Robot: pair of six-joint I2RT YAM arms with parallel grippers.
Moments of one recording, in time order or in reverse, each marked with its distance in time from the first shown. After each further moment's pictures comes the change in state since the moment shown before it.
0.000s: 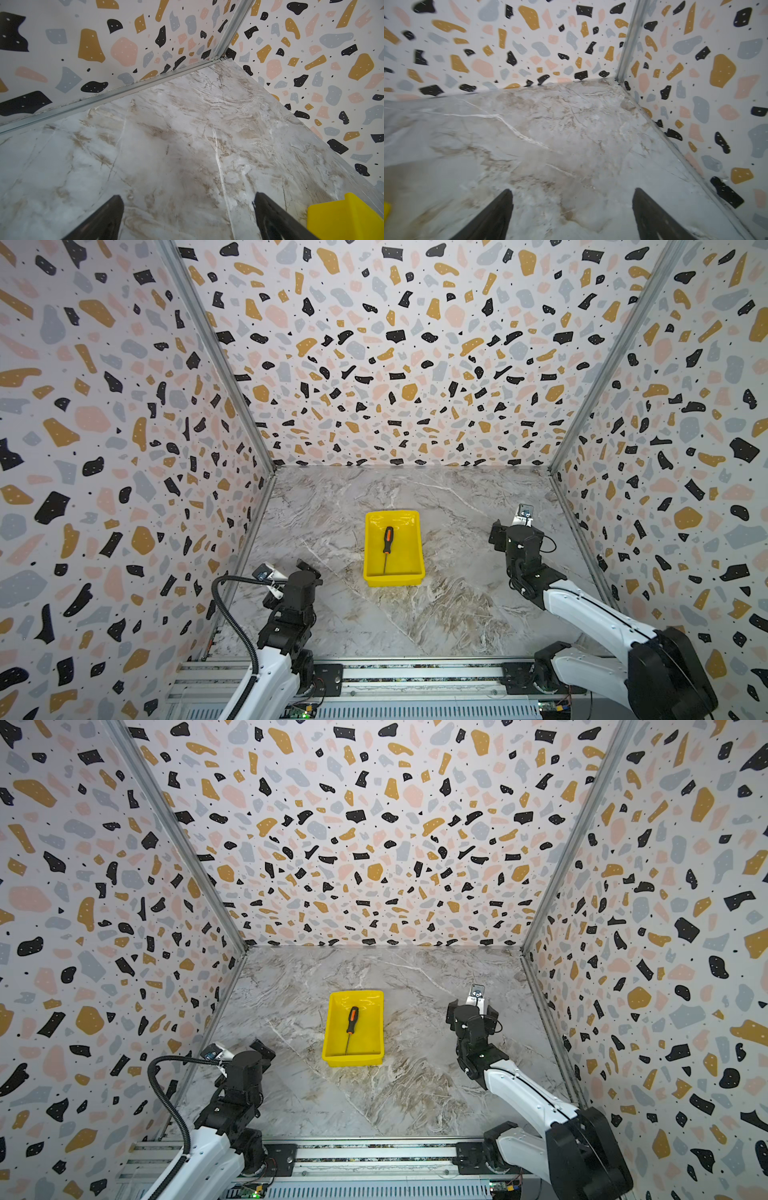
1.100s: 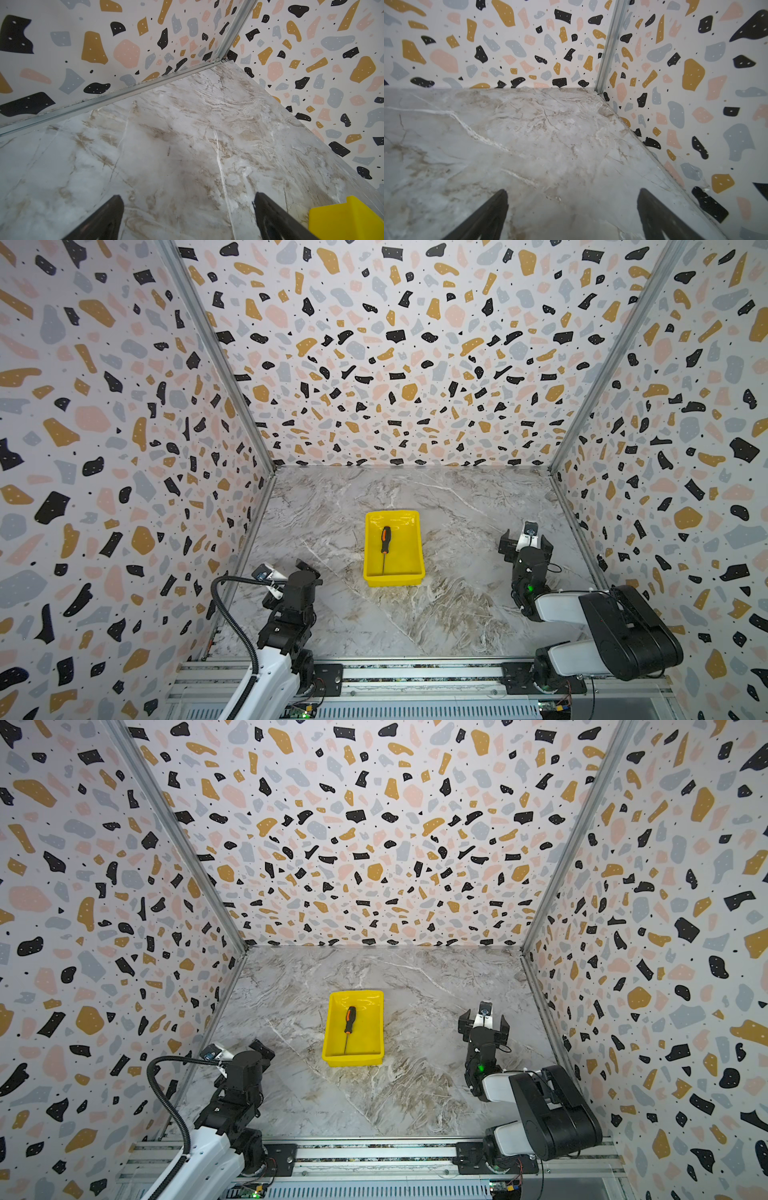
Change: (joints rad) left arm 0.000 0.000 0.000 0.000 -0.011 -0.003; right arm -0.129 0.239 -0.317 0.790 -0.077 -0.220
